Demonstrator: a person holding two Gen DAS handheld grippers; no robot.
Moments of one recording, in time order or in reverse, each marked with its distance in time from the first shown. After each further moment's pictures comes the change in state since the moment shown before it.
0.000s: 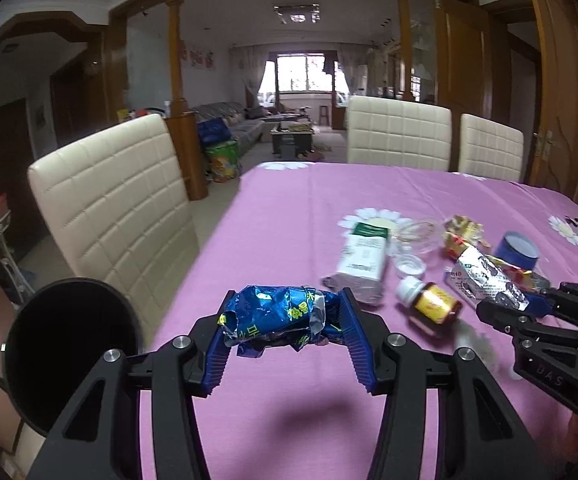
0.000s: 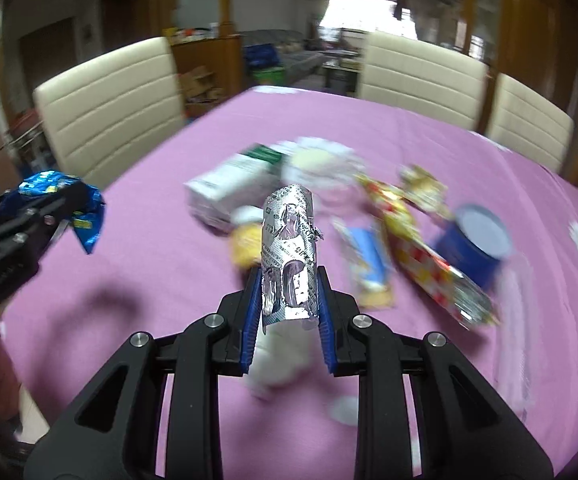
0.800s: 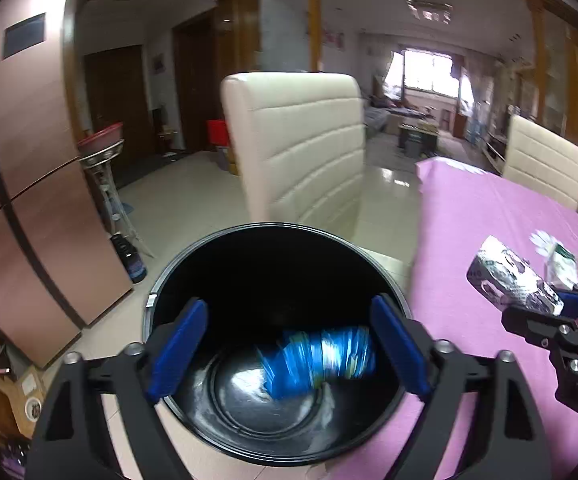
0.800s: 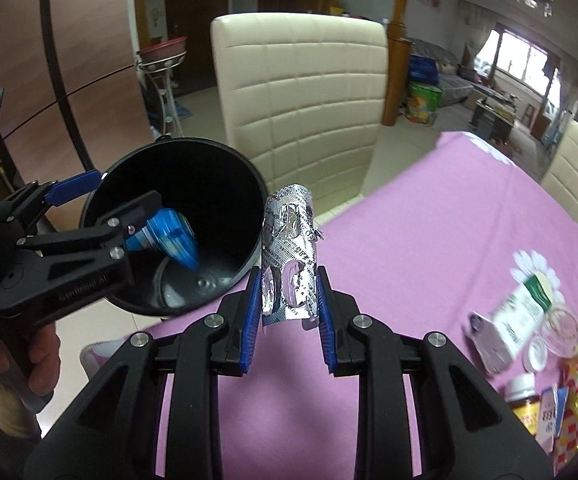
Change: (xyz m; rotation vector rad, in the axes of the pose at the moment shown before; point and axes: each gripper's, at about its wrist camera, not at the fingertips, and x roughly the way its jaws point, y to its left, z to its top) left arm -0.011 0.209 -0.045 -0.256 0.064 0.376; right arm 0.054 0.214 0.059 -0.371 0.046 0.332
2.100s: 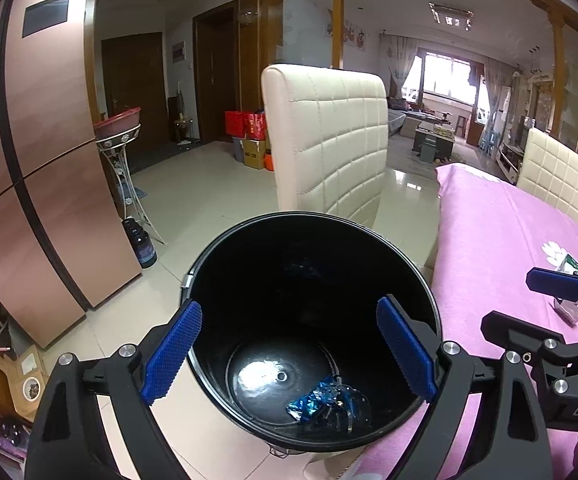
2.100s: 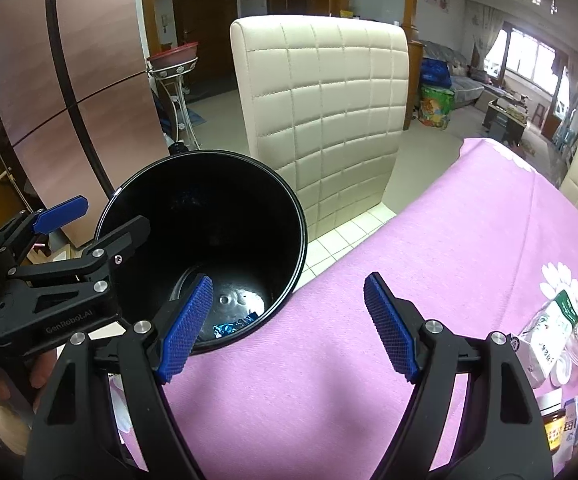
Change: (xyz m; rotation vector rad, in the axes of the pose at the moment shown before) left arm -0.006 0.013 -0.001 -0.053 0.026 0.016; right arm 0.009 0.016 0.008 0.015 -0.018 0.039
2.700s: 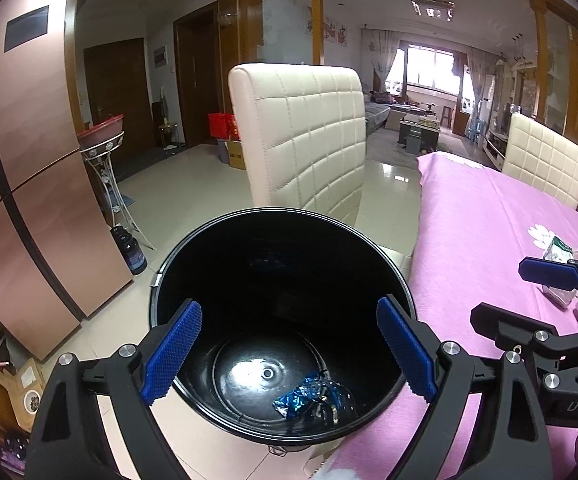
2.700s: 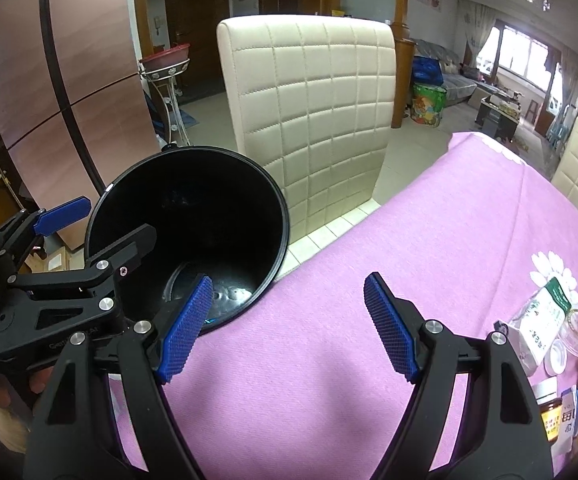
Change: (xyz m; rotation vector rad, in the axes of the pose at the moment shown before) left arm -0.003 -0.019 -0.003 0.058 0.006 -0.037; right arm -0.004 -0.015 -0.008 0.026 -0.002 -0.028
